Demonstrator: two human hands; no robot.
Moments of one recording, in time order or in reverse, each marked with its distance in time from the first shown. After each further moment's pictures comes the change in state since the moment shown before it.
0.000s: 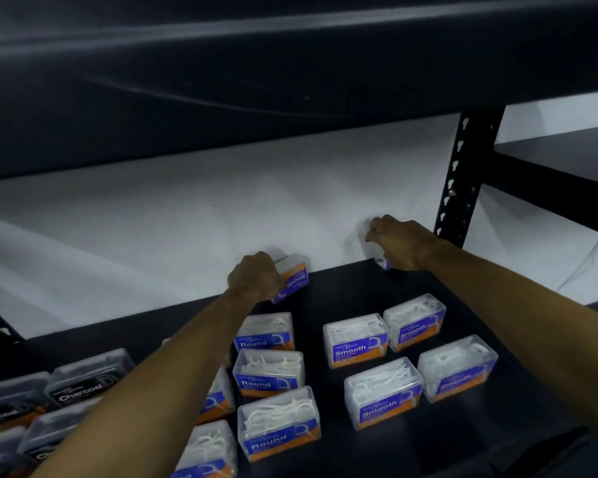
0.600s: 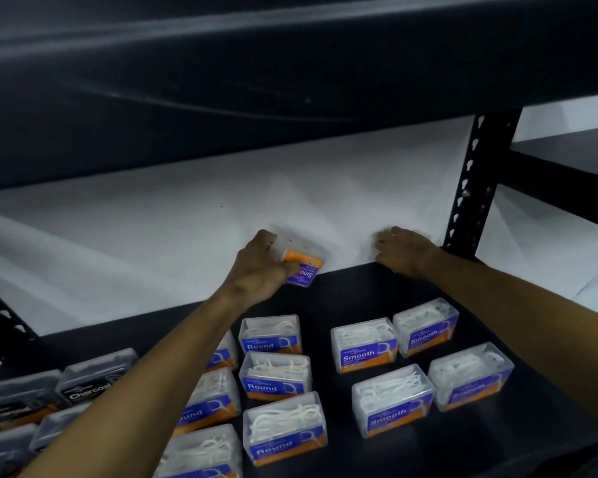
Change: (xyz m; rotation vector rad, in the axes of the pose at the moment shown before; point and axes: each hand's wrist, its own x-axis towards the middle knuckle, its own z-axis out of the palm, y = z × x) left_hand -0.020 -0.006 -0.024 -0.499 0.111 0.227; right_hand 0.021 -0.003 0.023 -0.562 -0.073 -0.264
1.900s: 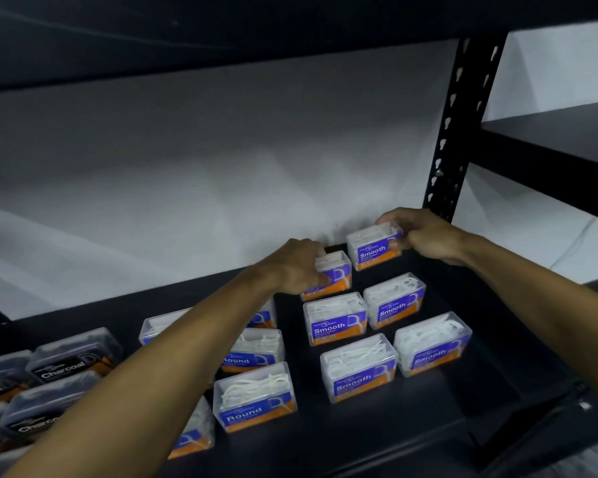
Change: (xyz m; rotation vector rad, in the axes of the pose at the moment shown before) left_hand -0.016 0.066 0.056 0.406 -0.473 0.064; right_hand -0.087 0.003 0.001 1.890 0.222 0.476
